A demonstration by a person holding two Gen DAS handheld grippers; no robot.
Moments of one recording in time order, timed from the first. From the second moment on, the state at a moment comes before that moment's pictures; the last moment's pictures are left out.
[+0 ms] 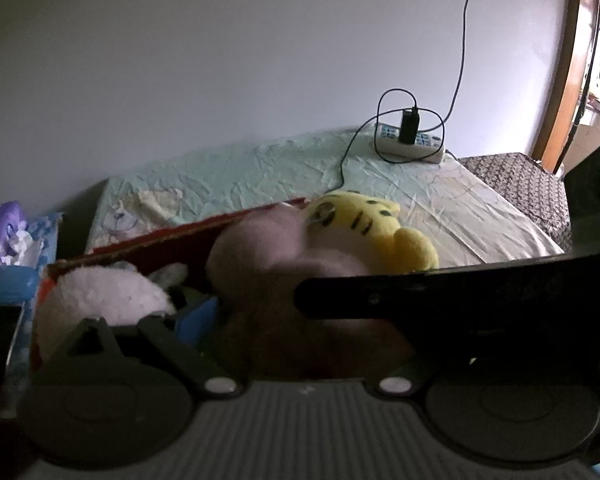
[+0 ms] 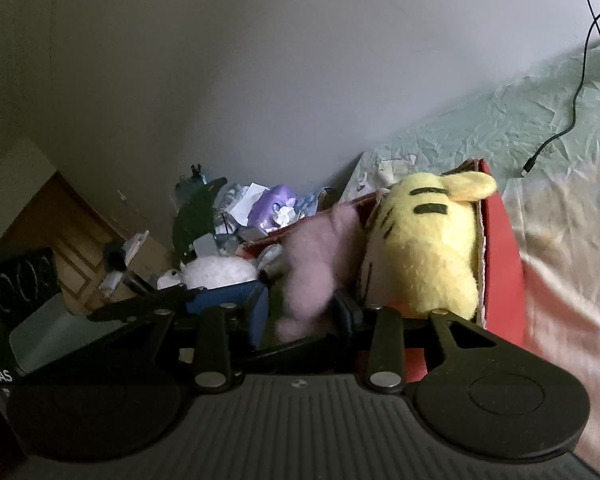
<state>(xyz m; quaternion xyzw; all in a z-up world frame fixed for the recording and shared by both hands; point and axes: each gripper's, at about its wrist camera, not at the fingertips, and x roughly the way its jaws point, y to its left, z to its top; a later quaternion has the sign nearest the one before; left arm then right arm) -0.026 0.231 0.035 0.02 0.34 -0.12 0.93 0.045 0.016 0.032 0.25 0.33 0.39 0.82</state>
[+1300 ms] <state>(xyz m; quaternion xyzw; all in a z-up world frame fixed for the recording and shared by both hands) -0.056 0.230 0.071 0.02 0.31 -0.11 0.94 0.019 -0.005 0.052 0.22 0.34 0.33 0.85</state>
